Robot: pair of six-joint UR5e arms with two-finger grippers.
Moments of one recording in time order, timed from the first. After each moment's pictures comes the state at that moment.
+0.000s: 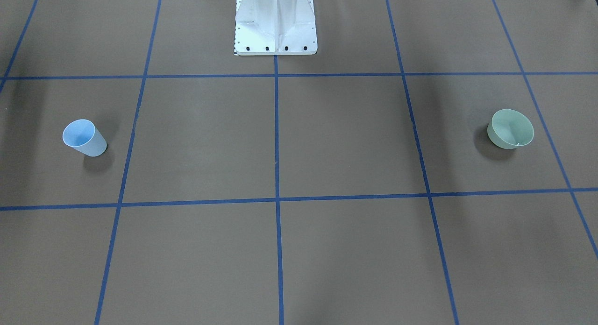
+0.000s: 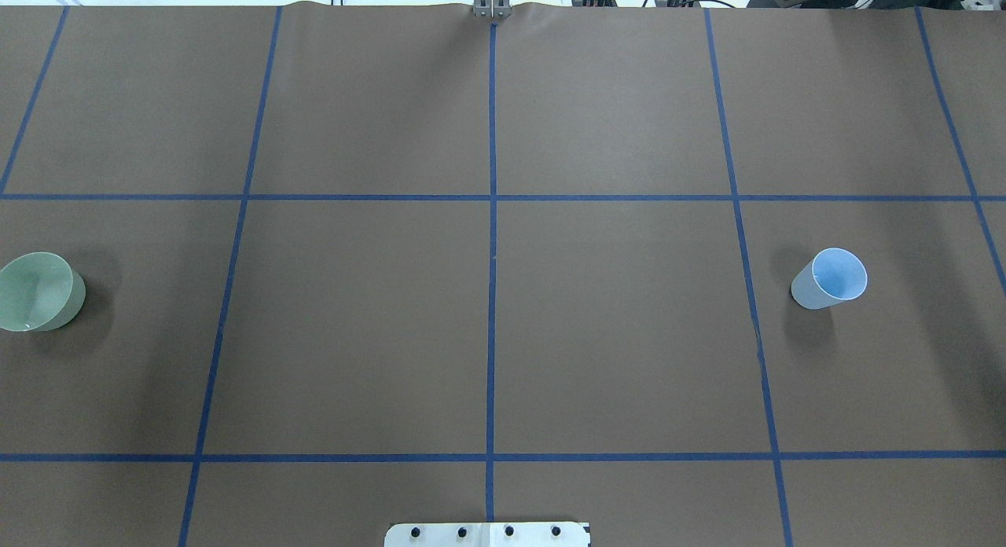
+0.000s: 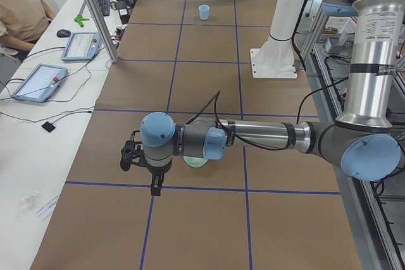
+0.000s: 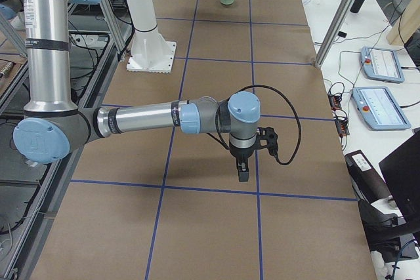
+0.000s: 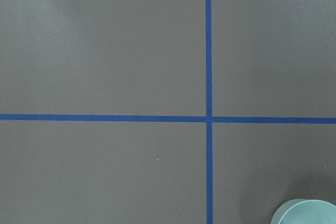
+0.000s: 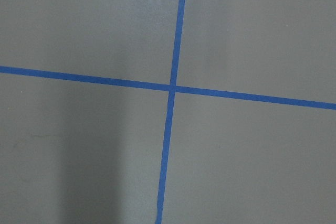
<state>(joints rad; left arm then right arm) -1.67 -1.61 -1.58 -1.67 -2.37 -0.01 1.57 -1.59 1.76 -1.63 2.27 -0.03</state>
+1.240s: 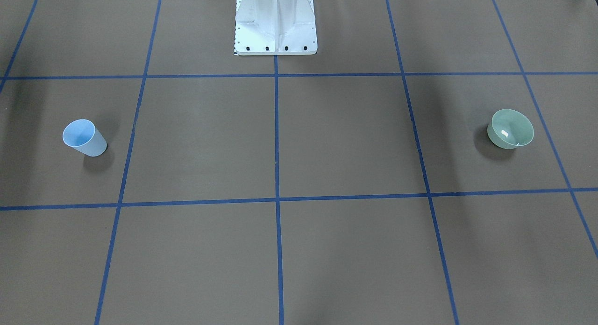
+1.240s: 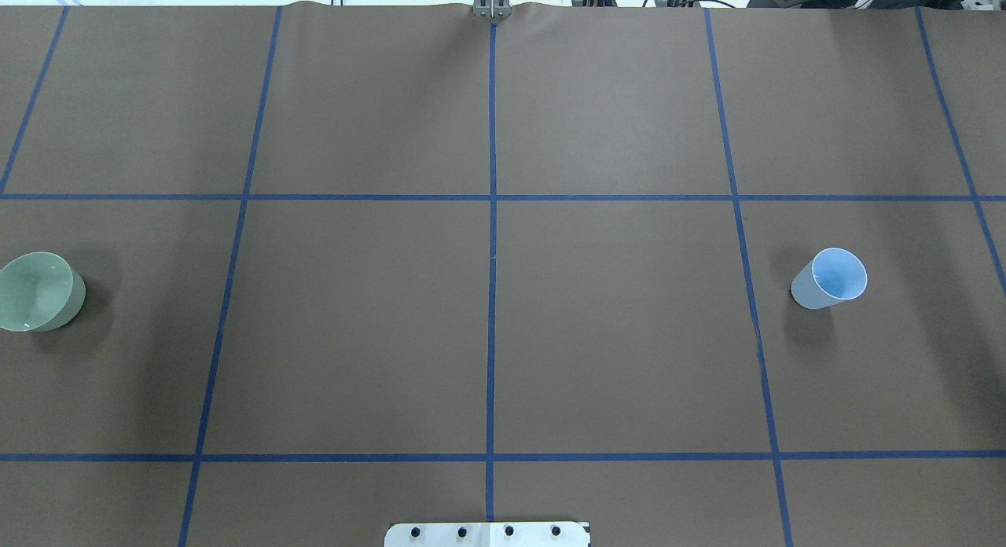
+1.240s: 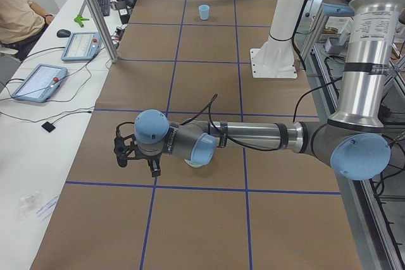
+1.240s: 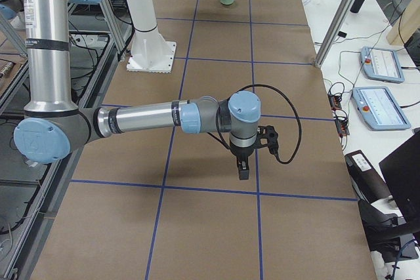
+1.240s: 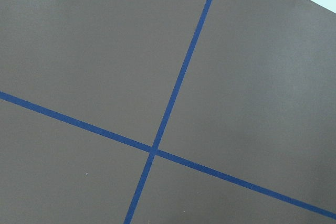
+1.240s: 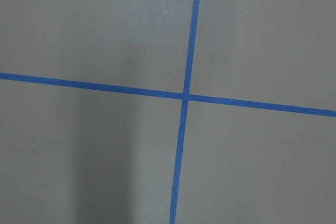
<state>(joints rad) -1.64 -1.65 -1.51 -1.91 -2.58 -0.55 1.57 -1.59 1.76 -1.63 2.30 -0.03</state>
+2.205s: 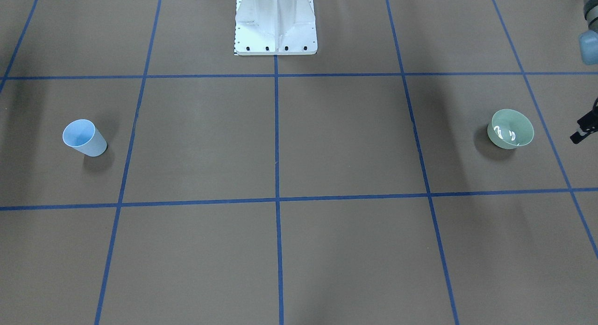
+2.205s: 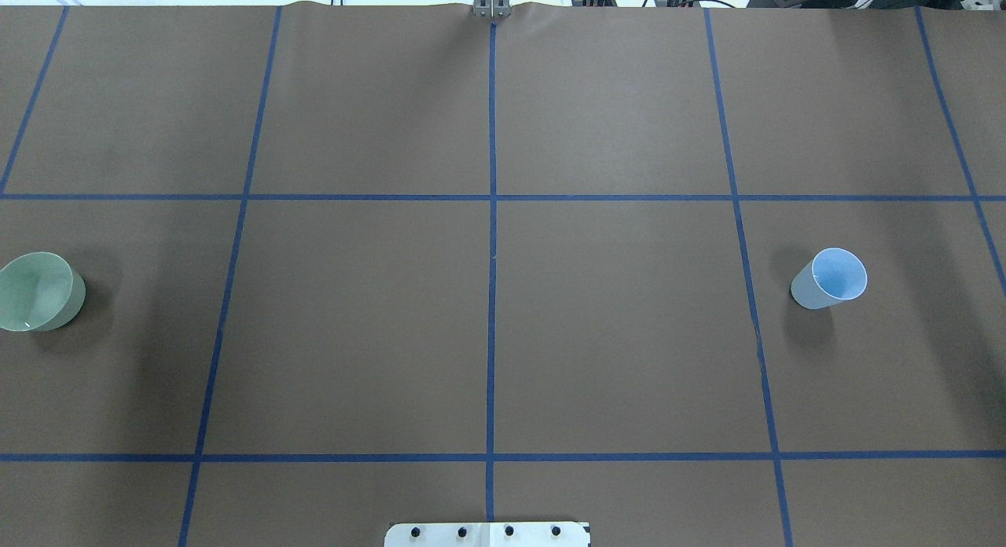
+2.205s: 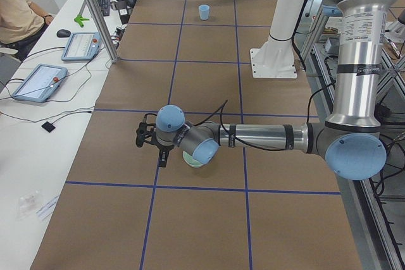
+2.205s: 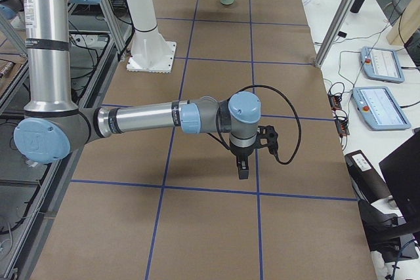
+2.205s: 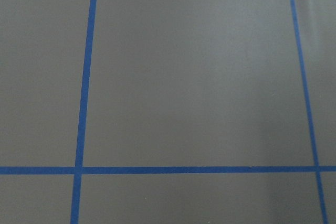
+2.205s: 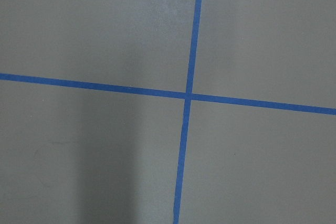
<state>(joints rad) -1.35 -1.53 -1.55 -2.19 -2.35 -0.51 1.57 -1.59 1.76 -1.63 2.31 -0.02</state>
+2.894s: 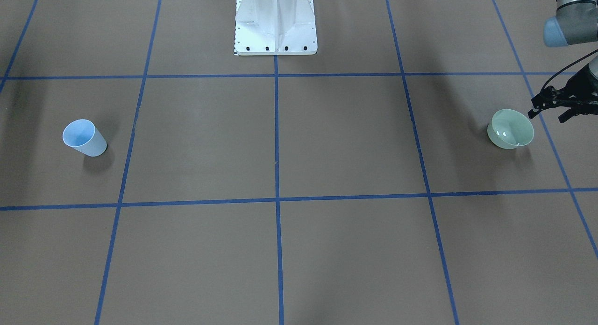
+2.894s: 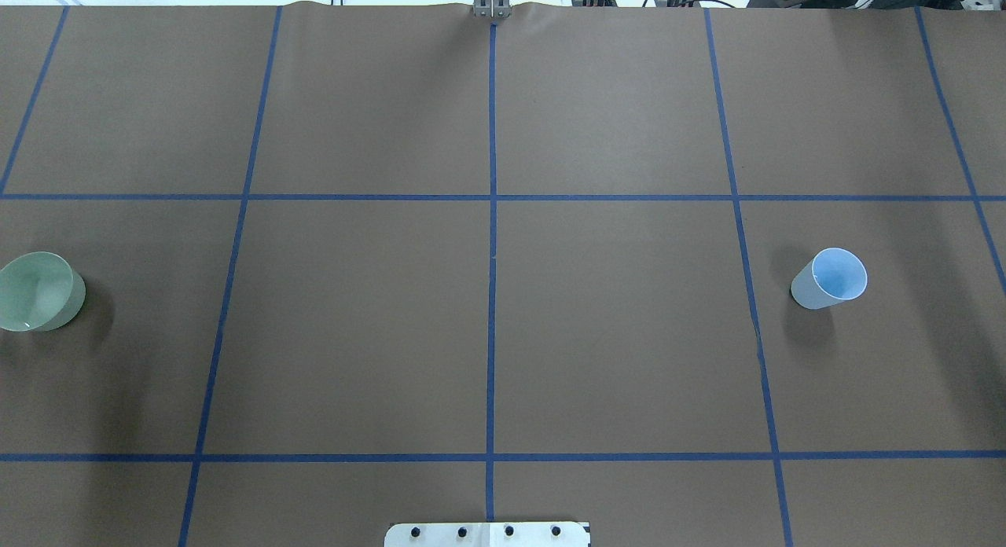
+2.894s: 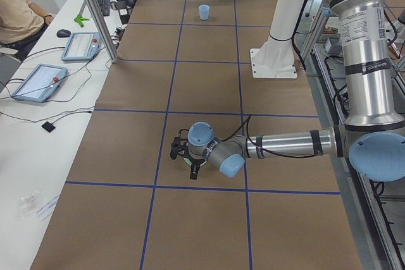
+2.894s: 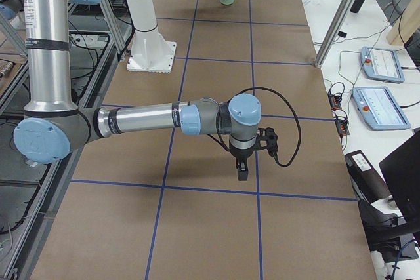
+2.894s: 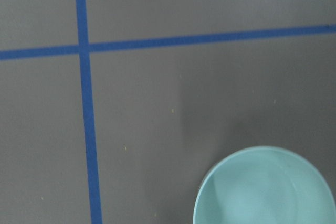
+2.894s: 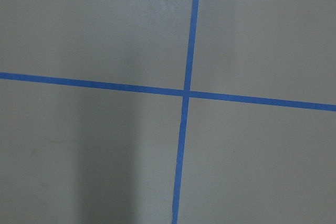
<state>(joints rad) -1.17 -1.37 -1.55 -2.34 -2.31 -0.51 1.57 -1.59 1.75 -1.63 2.31 -0.02</state>
